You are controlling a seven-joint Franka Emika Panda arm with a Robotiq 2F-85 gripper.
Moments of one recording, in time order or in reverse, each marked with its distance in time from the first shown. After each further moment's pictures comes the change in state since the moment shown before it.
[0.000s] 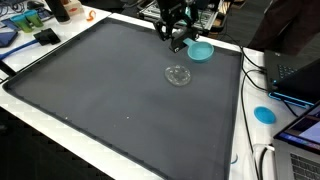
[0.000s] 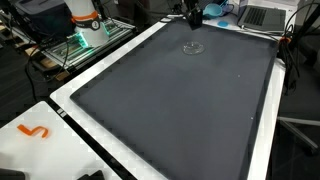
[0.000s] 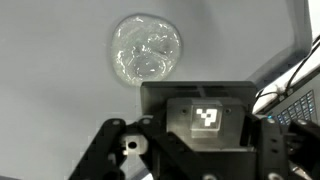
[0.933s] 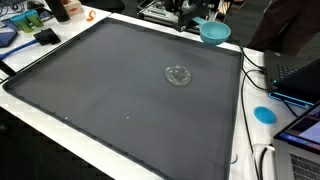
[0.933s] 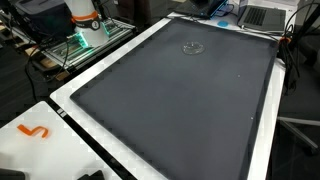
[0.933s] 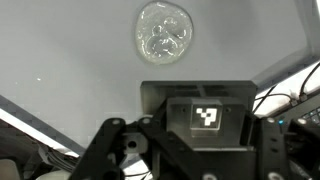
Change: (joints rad) arm 0.055 -0.140 0.034 0.028 -0.307 -0.011 0.262
